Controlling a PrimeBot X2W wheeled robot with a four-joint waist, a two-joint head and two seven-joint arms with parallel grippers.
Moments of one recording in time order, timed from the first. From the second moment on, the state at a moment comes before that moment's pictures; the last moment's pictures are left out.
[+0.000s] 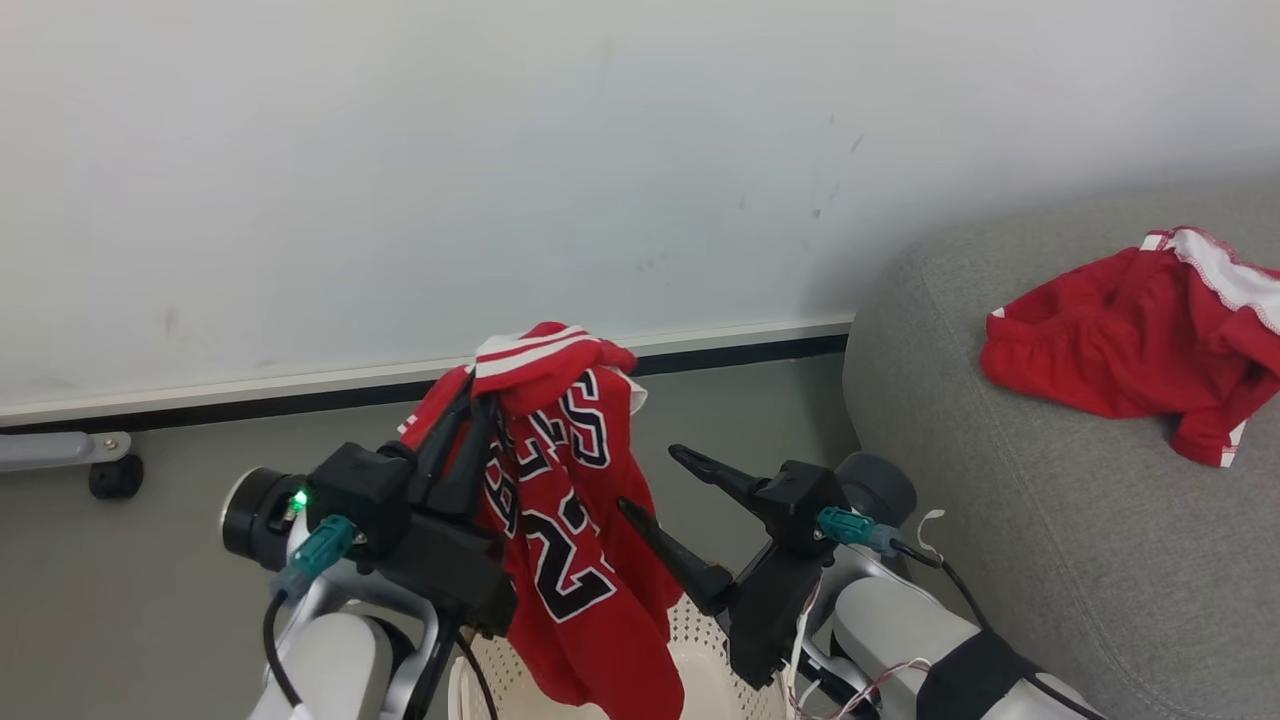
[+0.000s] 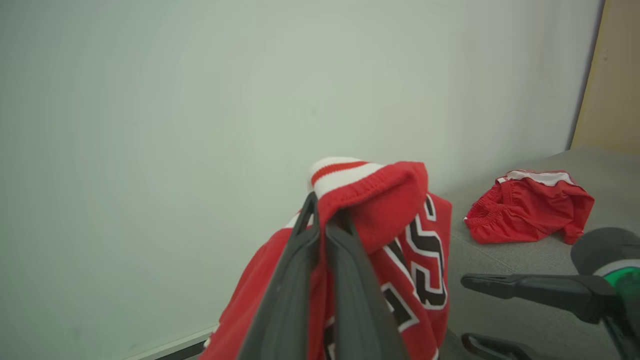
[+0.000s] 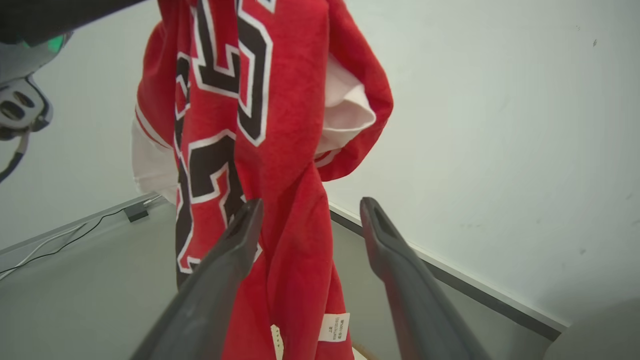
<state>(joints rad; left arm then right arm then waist) -0.30 0.12 -0.29 0.16 -0.26 -0.06 -0.09 -0.67 -0.09 0.99 0.65 0.50 0.12 -0.26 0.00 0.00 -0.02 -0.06</state>
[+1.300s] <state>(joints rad) -0.20 0.09 -0.30 0.08 -0.31 -0.03 -0.04 -0.92 -0.19 1.18 0.71 0.88 0.12 -0.26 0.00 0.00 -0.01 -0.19</state>
